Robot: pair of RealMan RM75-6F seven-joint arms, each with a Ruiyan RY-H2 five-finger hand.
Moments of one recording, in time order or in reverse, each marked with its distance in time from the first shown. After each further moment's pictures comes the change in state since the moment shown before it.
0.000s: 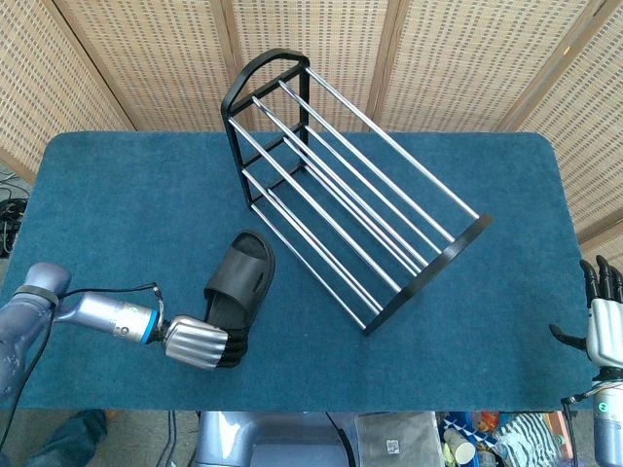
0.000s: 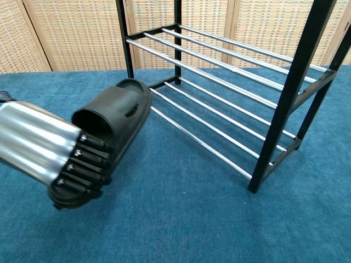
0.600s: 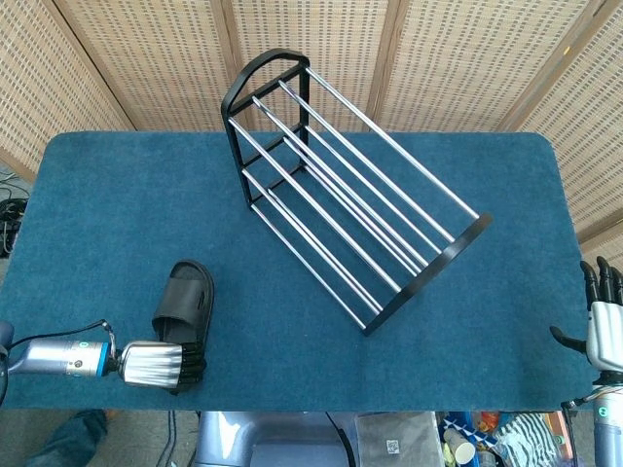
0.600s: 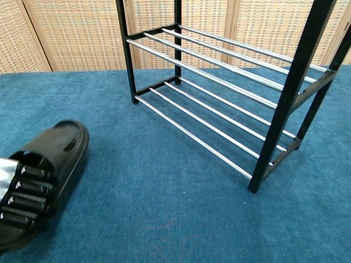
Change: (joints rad) left arm 0.351 -0.060 0.022 0.236 -0.055 0.156 -0.141; right arm -0.012 -0.001 -0.008 -0.013 -0.031 0.035 -0.022
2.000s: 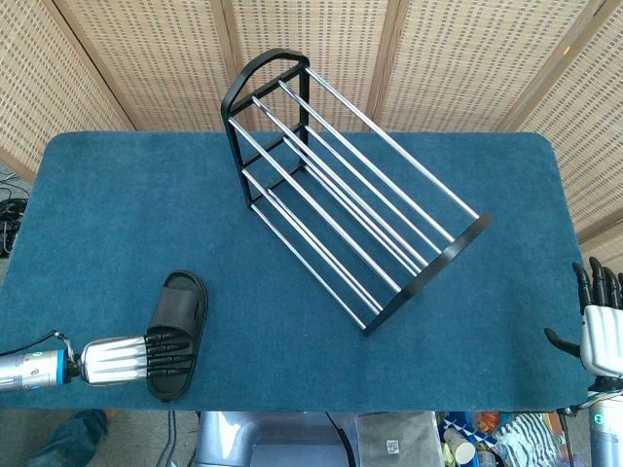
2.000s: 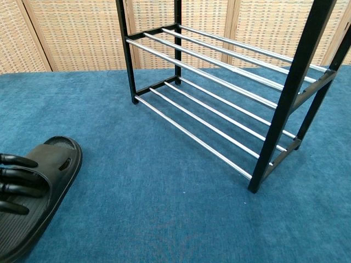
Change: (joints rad) left arm 0.144 0.146 -0.124 -0.116 0.044 -0.071 -0.184; right arm -0.017 0.002 -0.017 -0.035 -0.066 0.053 -0.034
